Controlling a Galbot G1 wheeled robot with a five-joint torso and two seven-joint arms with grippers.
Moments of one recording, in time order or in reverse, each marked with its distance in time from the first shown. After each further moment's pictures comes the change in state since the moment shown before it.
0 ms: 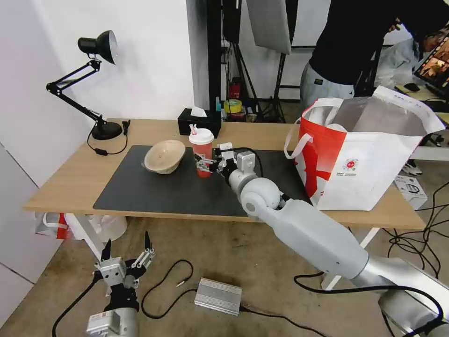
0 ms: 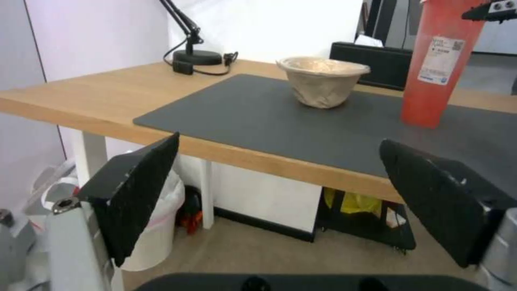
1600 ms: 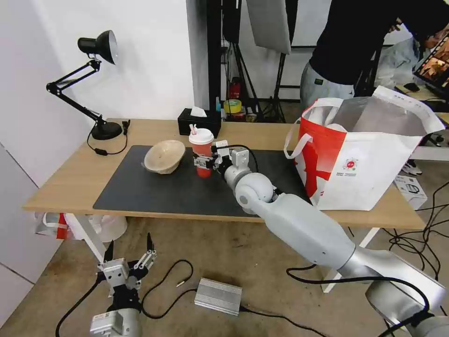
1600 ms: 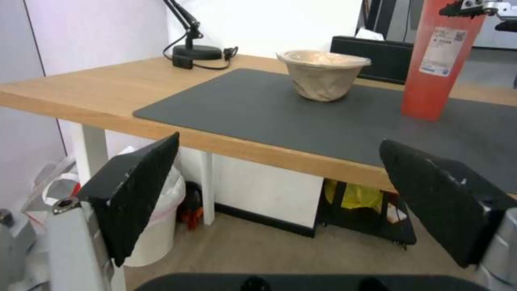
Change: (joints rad) left arm 0.003 0.000 0.002 0.011 0.004 -0.003 -0.001; right arm 0.041 0.066 -0.002 -0.123 -0.021 0.009 -0.056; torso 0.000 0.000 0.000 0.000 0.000
